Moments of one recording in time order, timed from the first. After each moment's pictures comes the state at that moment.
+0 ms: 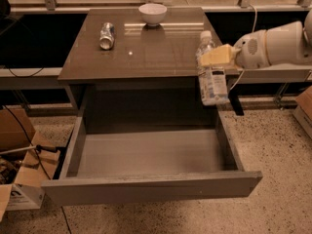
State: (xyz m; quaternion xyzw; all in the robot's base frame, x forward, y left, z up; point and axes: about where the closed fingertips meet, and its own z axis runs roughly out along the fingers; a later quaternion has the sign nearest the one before) arm 0.630 -0.168 0.904 -0.15 0.86 0.37 0.33
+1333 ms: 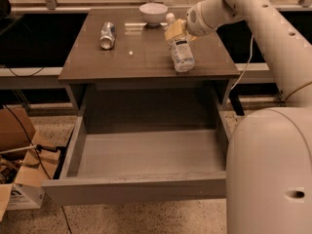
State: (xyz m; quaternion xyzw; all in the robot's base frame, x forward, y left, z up) arm 0.802 -0.093 0.898 -0.16 0.89 0.26 0.33
